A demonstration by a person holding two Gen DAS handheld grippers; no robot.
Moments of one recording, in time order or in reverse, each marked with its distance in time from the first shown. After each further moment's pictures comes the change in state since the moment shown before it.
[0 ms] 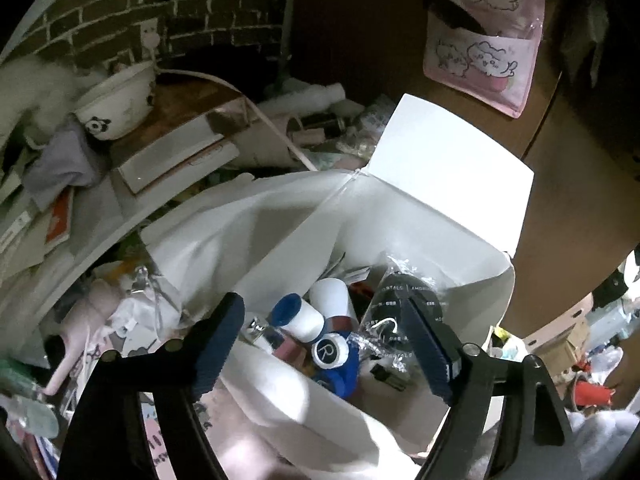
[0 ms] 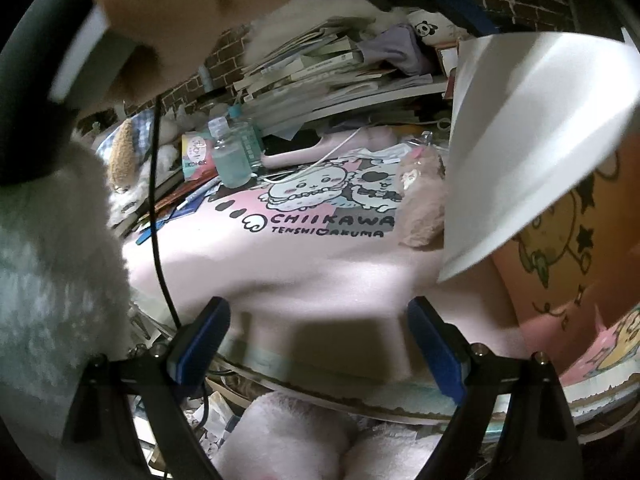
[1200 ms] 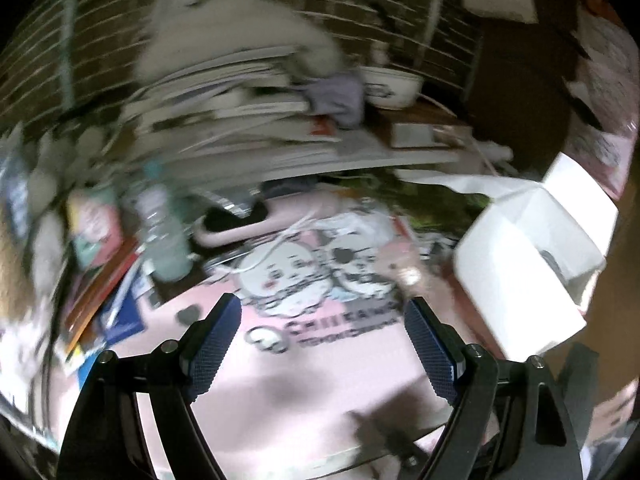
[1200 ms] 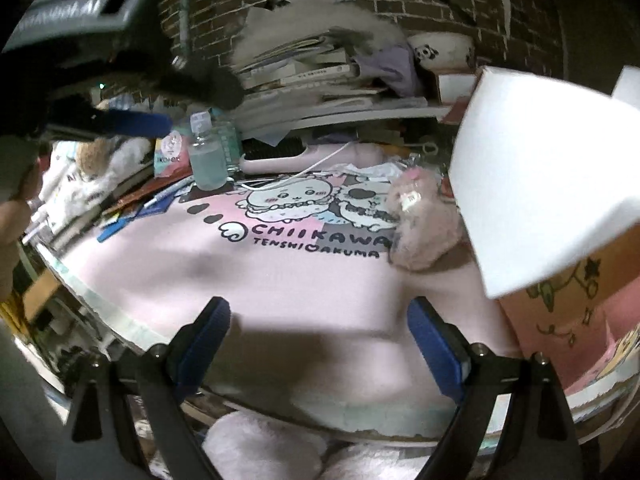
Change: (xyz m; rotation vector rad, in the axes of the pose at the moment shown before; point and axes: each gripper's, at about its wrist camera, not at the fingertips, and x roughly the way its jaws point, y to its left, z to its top) left arm -0.101 0.113 -0.165 -0.431 -0.202 0.391; right arm 0.016 0.031 0.002 -0.102 -0.054 -0.190
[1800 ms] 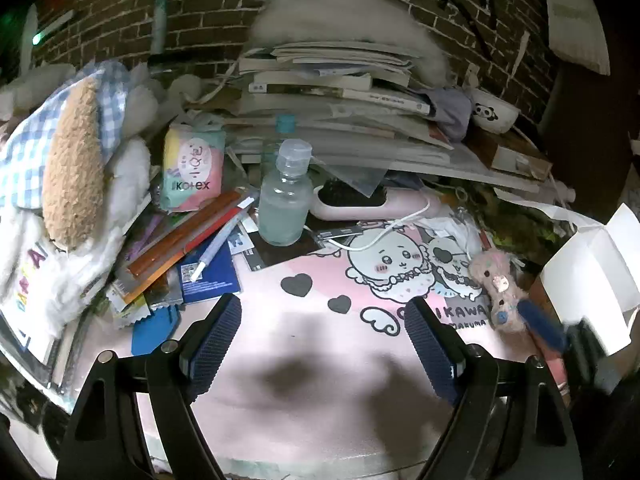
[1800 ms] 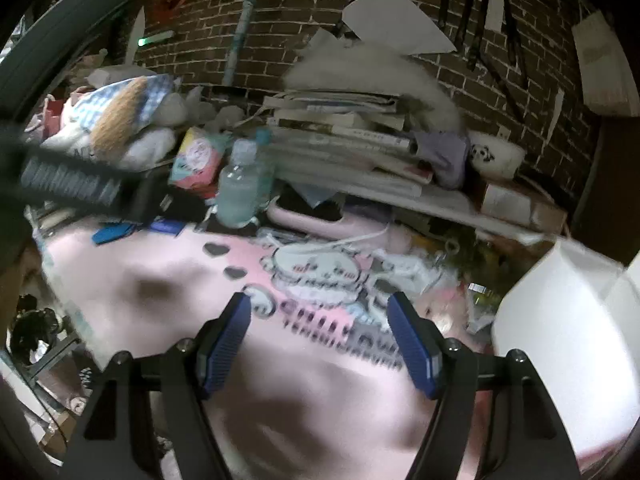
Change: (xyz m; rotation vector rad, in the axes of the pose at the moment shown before) left arm -0.003 0.078 -0.025 -0.183 -0.014 0.125; right arm 0.011 0.062 0.058 -0.281 -0.093 -0.091
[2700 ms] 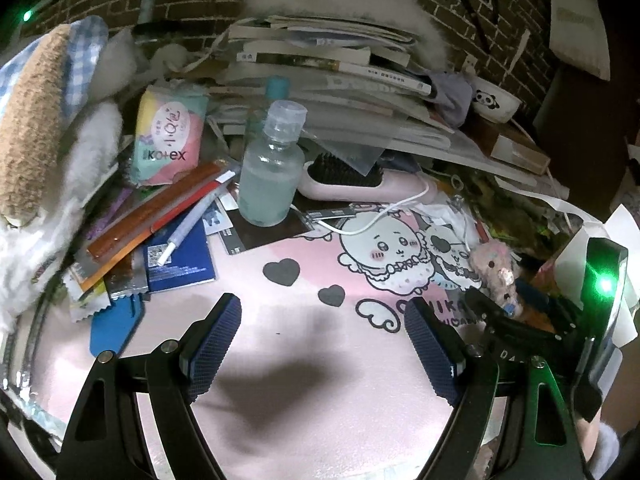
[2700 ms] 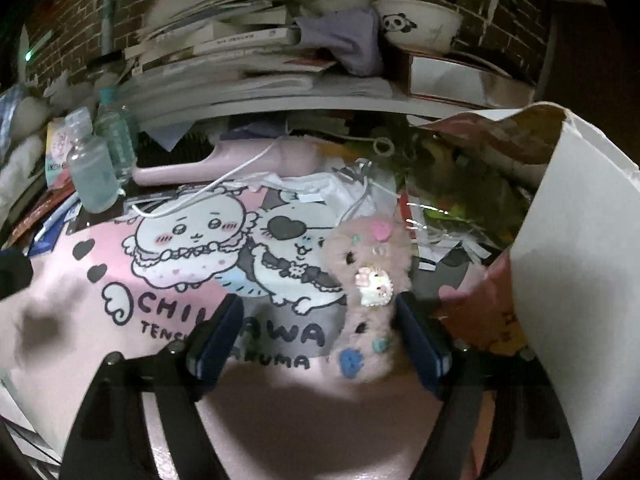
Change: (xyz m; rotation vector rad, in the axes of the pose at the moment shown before) left arm 0.032 0.007 -0.009 -0.023 0.047 -0.084; right arm 0.076 -0.078 -0.017 0.284 0.299 -0.141
